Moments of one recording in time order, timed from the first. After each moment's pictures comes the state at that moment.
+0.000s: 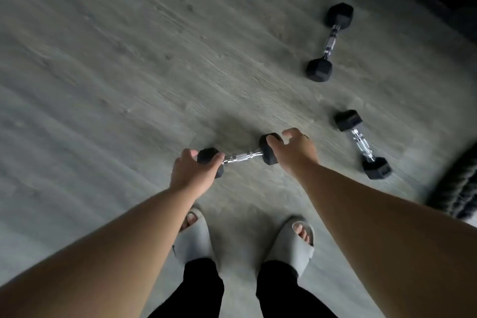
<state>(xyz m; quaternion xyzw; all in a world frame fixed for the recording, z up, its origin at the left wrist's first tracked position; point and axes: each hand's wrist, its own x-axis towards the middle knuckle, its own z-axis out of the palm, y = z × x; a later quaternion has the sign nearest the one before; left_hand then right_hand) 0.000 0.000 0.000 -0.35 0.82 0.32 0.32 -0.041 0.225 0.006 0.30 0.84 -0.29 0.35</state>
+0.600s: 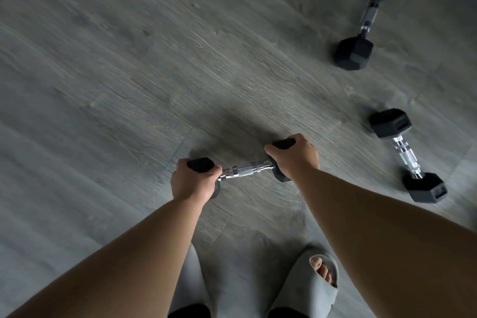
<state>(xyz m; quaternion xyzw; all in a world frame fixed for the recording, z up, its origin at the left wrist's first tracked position) 0.008 0.006 -0.153 -0.46 0.76 0.34 0.29 -0.048 0.220 -0.146 0.36 0.81 -0.29 0.35</state>
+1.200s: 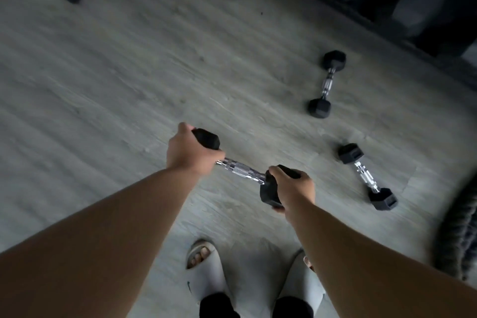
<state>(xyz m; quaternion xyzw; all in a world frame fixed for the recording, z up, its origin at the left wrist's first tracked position) -0.128 -0.023 0.092 -0.28 0.89 0.31 0.20 -0.057 0.181 0.073 0.56 0.63 -0.47 0.25</state>
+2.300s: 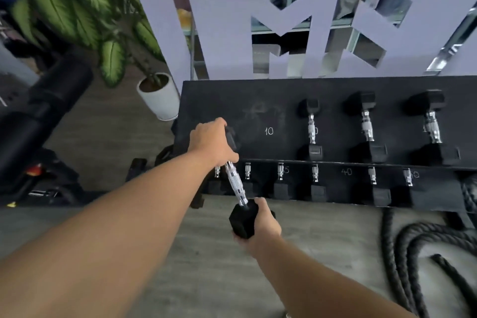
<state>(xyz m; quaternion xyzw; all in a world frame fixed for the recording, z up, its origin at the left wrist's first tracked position) -0.421 0.208 0.737 0.26 0.96 0.13 0.05 -0.255 0.248 0.617 0.60 0.16 -0.78 0.02</state>
